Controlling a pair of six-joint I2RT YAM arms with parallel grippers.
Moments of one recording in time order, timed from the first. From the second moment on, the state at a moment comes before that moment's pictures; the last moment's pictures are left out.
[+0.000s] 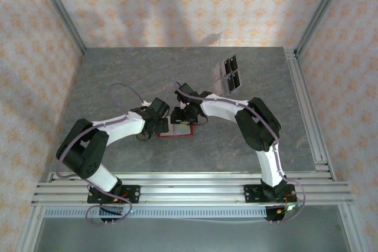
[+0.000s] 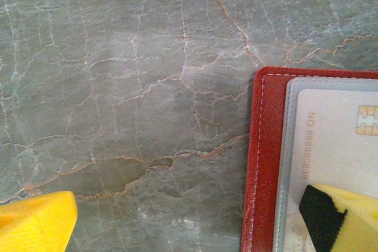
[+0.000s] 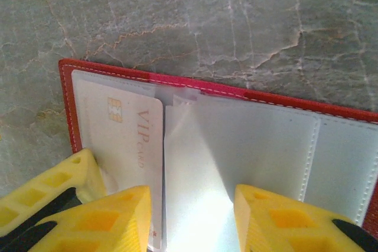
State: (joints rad) left arm -0.50 1.57 0.82 -0.52 -0.31 -0.64; right arm 0.77 2.05 1.44 -0.51 -0.30 0.70
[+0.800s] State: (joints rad) left arm -0.50 1.58 0.83 -0.52 -0.31 -0.64; right arm 0.74 2.05 1.57 -0.66 -0.16 0.57
